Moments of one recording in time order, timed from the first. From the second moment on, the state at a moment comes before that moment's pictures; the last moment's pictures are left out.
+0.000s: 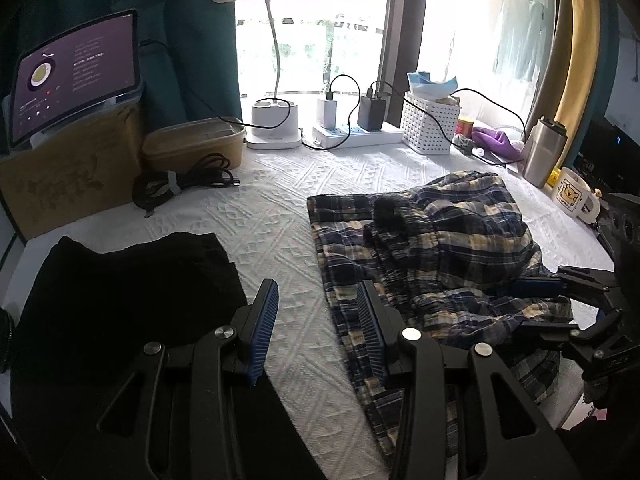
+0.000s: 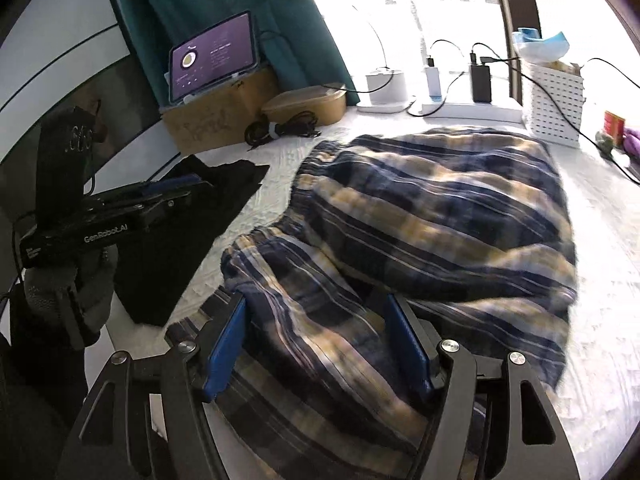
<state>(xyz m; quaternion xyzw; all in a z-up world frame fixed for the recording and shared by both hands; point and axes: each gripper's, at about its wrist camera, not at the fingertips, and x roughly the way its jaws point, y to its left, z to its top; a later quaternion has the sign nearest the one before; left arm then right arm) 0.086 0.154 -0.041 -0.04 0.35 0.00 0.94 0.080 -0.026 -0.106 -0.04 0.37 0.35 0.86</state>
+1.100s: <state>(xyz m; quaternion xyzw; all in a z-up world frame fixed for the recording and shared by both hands) 0.096 0.095 -0.081 -0.08 0.37 -0.06 0.92 0.065 -0.148 -0.136 0.06 0.39 0.24 0.89</state>
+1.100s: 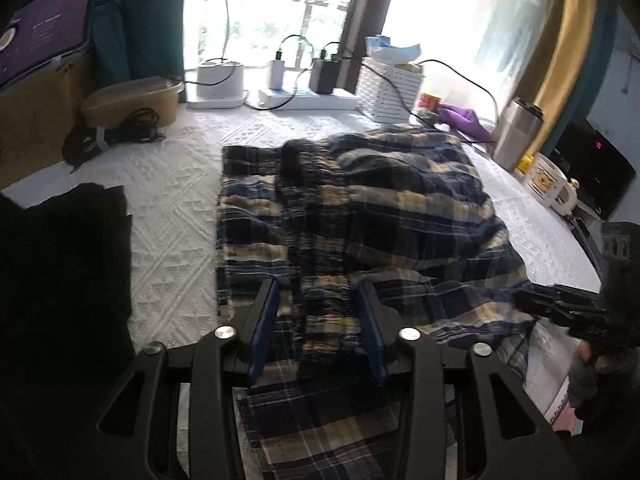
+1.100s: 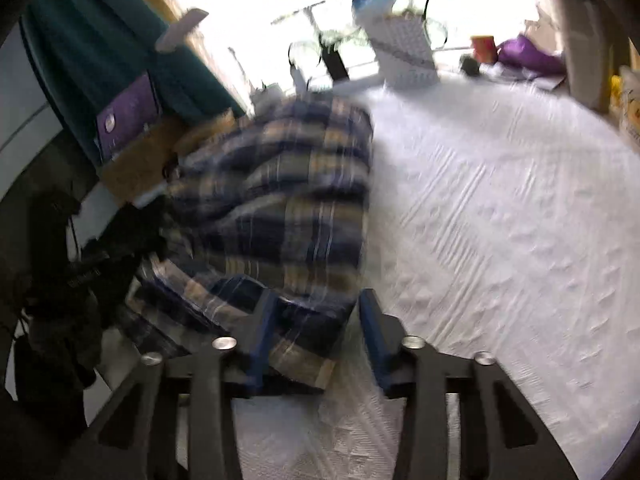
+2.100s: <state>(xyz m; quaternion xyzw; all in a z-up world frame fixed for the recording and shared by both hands) 0.181 0.131 -0.070 -0.03 0.37 -0.17 0.91 0.121 -0.156 -0.068 0.01 0.30 0.19 0.94</state>
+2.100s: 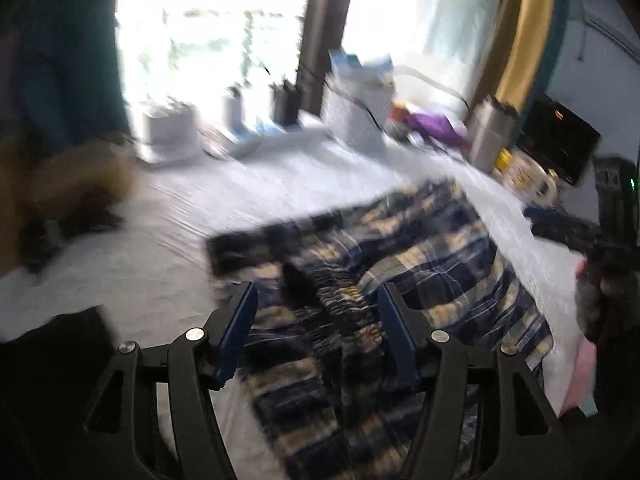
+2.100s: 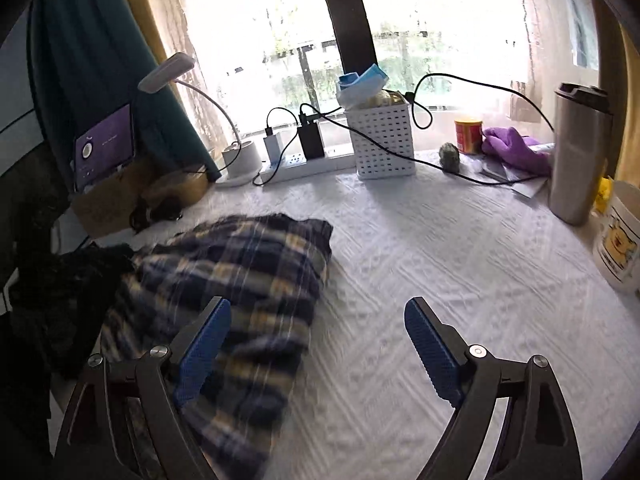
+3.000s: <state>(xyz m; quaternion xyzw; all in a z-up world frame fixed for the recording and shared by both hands) 0.185 0.145 -0.035 -0.06 0.32 -0.15 0.94 0.210 -0.074 -0.076 -0.09 0.32 0.29 0.90</state>
